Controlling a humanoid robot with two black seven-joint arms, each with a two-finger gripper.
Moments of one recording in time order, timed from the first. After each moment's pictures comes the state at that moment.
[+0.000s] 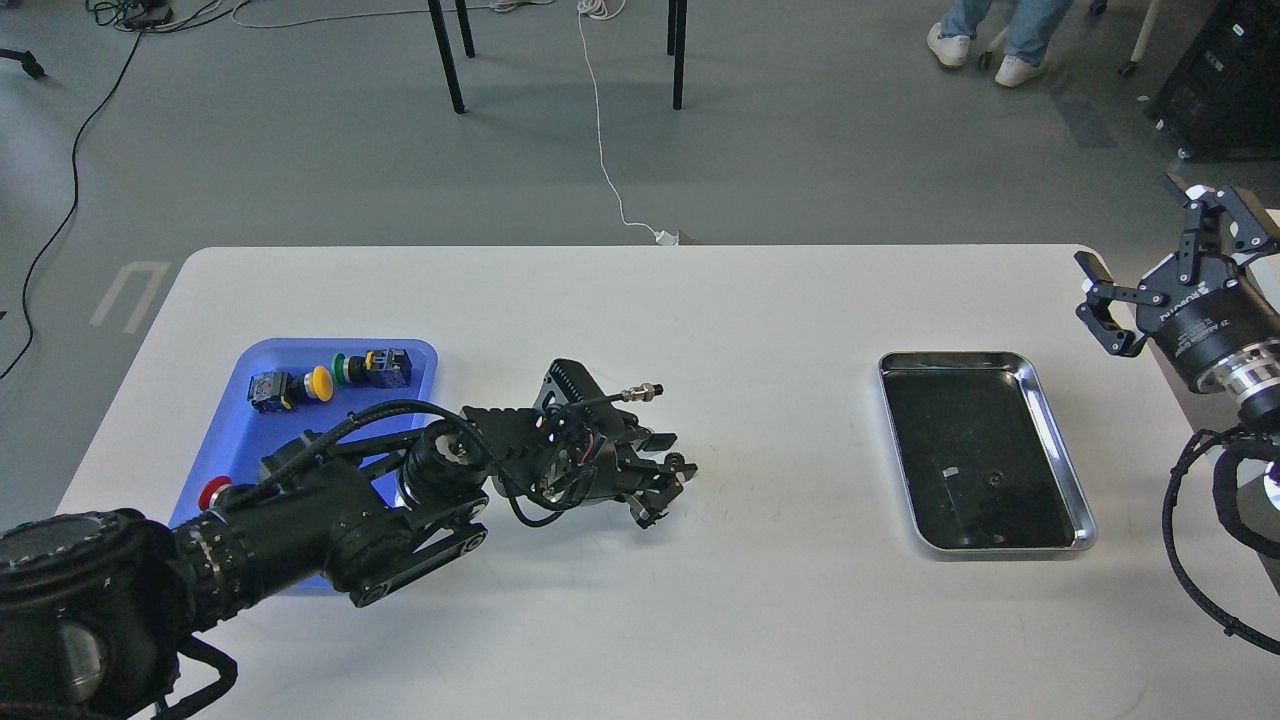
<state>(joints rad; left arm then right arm) -0.78 0.08 -0.26 -0.87 2.18 -0.12 -0.28 0.52 -0.80 0.59 1.04 0.08 0.31 0.47</state>
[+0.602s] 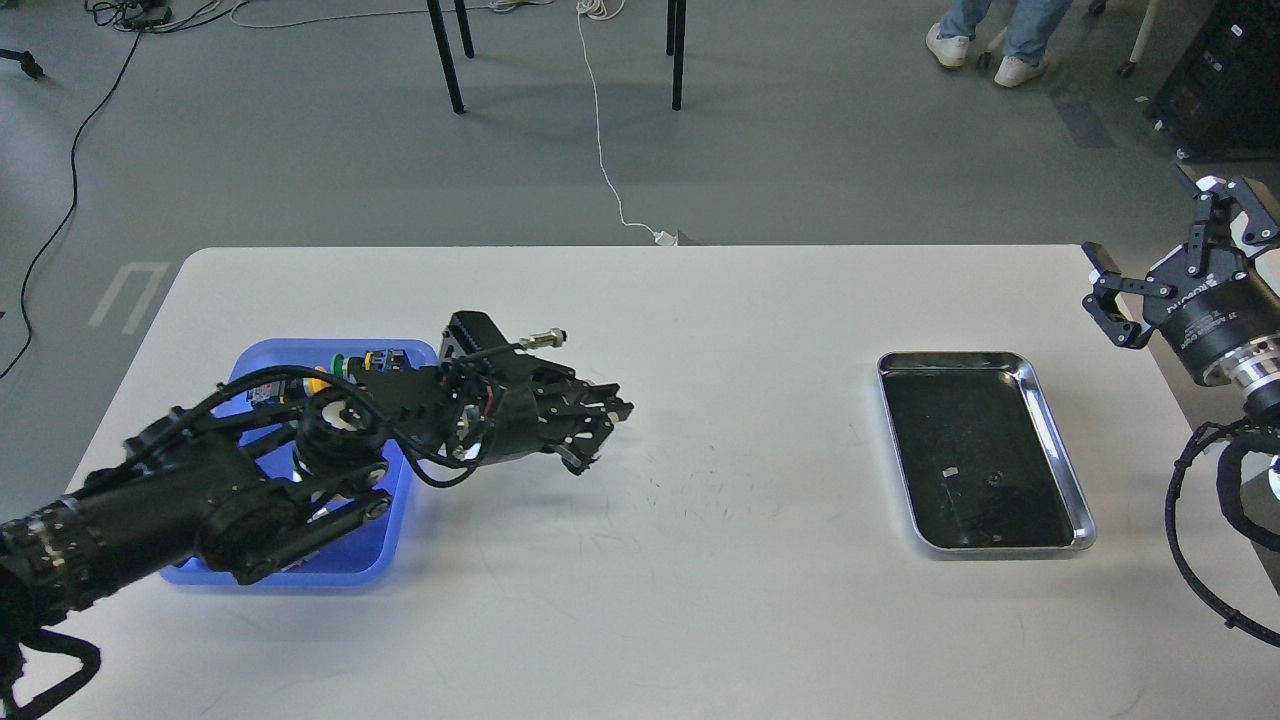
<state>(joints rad) -0.78 0.48 -0.33 -1.17 2.07 -0.09 -0.29 0.52 -0.80 0.61 1.04 0.08 0.31 0.47</state>
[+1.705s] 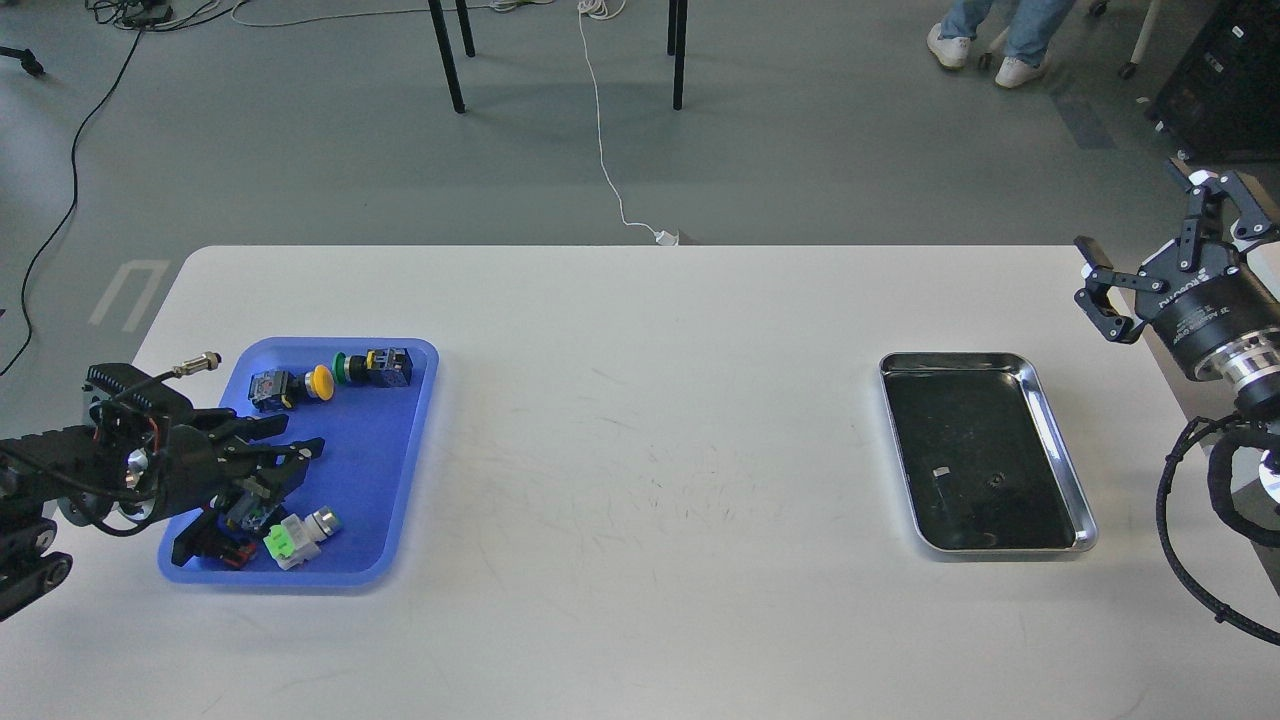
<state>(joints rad) -0.58 0.82 -0.30 -0.98 1.90 0.04 -0.38 0.53 -0.79 0.61 1.03 0.08 0.31 0.46</state>
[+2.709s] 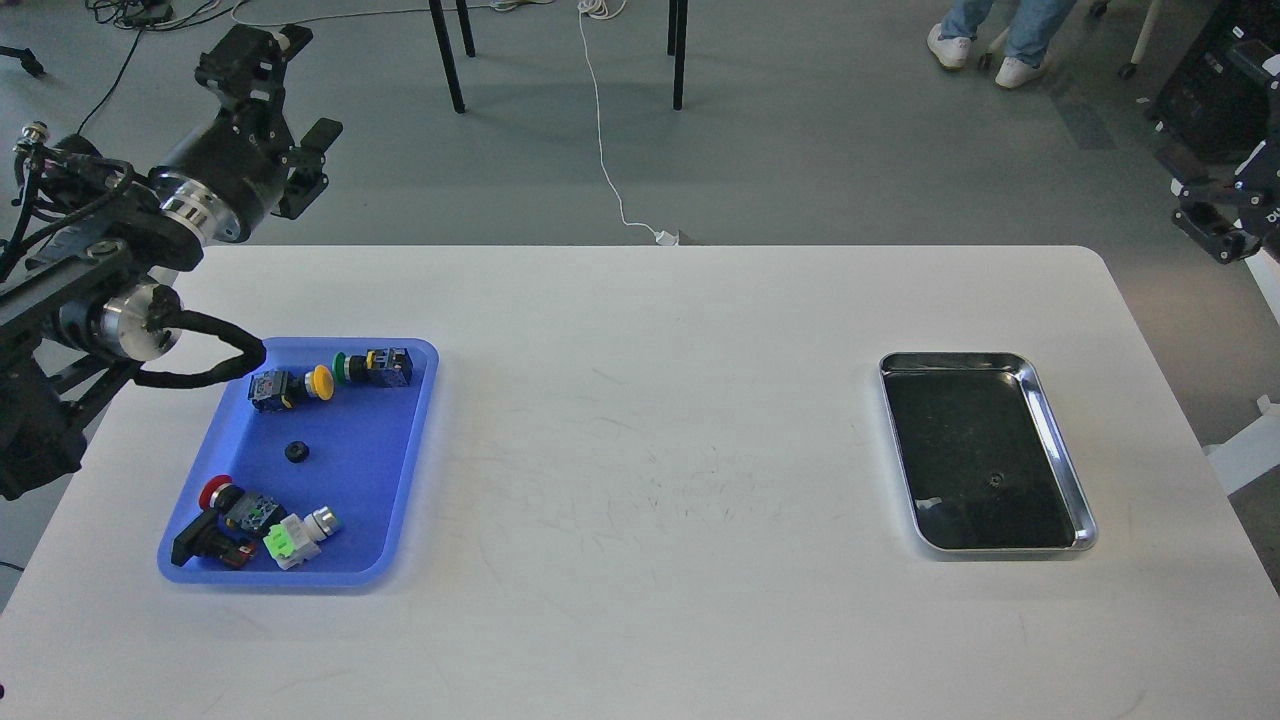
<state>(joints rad) -0.86 0.61 -0.60 -0.98 0.24 -0.08 -0.32 0.67 -1.04 0.59 1.14 -0.29 0.32 0.45</state>
